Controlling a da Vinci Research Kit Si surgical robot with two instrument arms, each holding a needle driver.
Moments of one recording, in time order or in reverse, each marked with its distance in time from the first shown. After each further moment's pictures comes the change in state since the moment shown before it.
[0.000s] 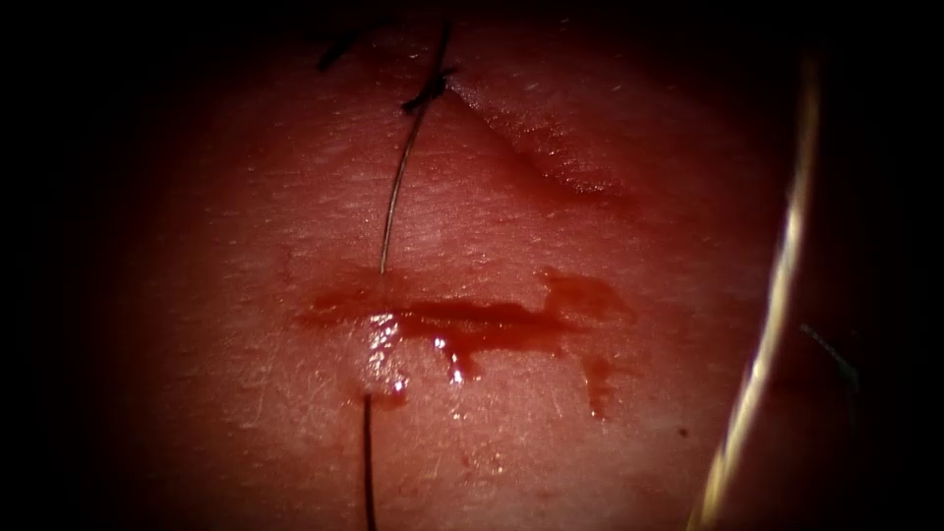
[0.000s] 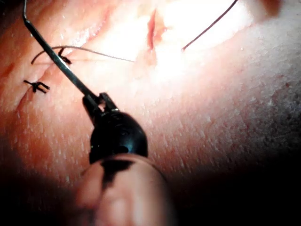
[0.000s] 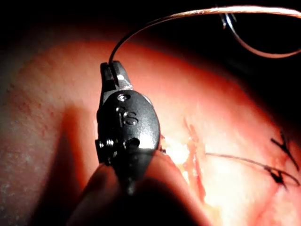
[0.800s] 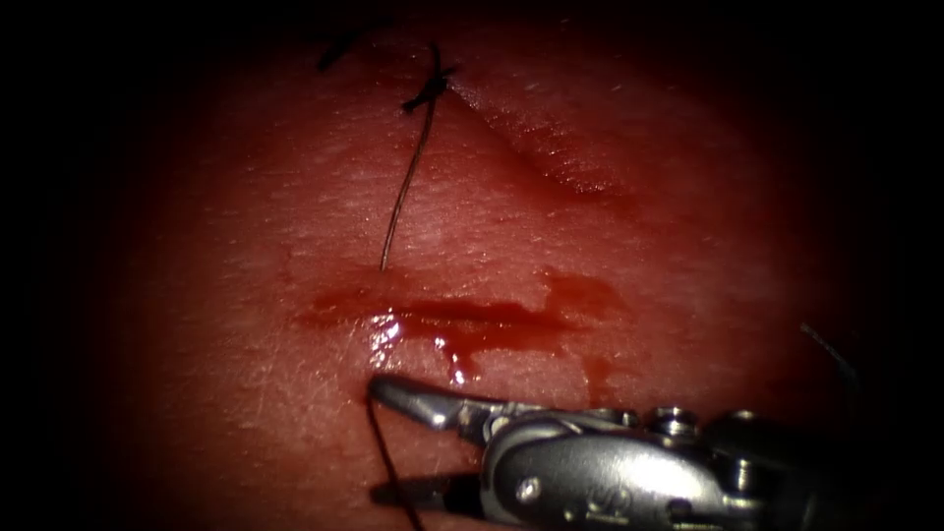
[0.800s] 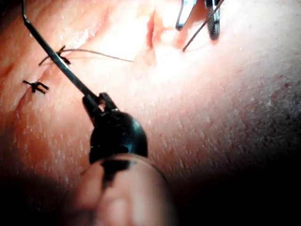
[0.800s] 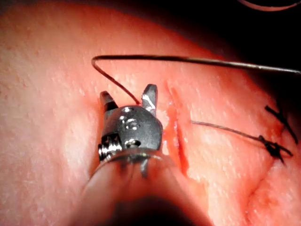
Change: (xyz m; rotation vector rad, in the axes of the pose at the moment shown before) right arm -0.014 0.003 0.005 -0.221 -0.207 -0.040; left arm 0.000 0.000 0.000 -0.001 0.001 0.000
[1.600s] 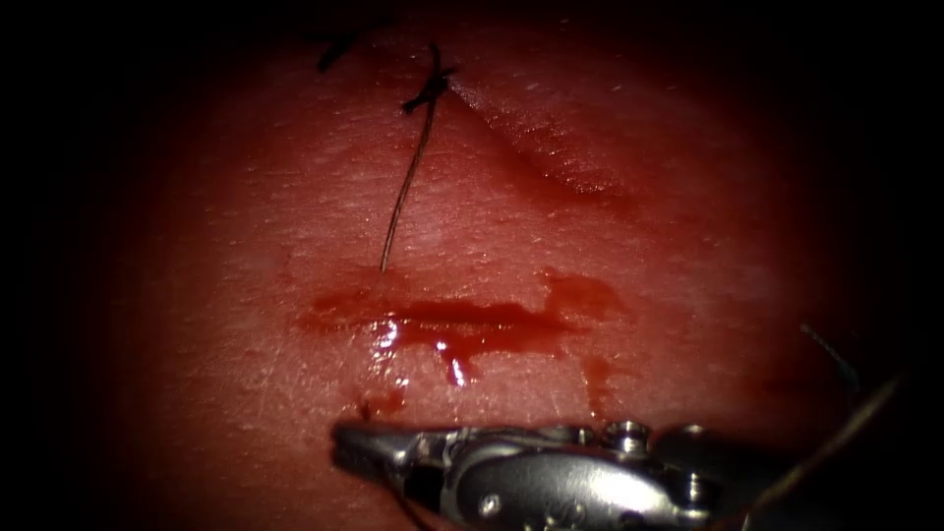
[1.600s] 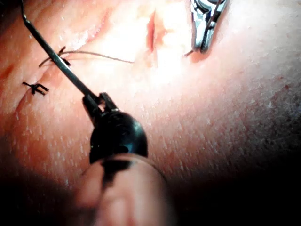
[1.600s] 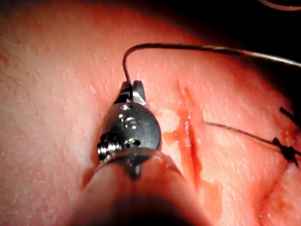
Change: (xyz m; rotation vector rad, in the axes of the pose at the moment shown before) right arm 0.000 -0.002 0.001 0.009 0.002 -0.011; left arm 0.000 0.000 0.000 0.003 -0.004 0.000
